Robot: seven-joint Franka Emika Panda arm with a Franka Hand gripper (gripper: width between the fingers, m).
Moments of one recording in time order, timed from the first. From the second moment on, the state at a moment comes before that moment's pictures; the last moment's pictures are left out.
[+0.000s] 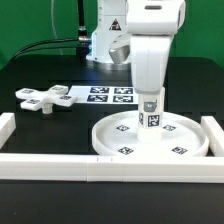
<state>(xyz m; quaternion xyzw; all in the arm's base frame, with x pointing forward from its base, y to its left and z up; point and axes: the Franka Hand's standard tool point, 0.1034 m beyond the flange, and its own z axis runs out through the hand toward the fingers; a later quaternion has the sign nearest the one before) 0.567 0.037 0.076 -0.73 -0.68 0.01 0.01</state>
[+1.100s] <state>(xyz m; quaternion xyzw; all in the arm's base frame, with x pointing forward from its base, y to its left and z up) 0.566 0.033 0.075 -0.75 -0.66 0.01 0.00</state>
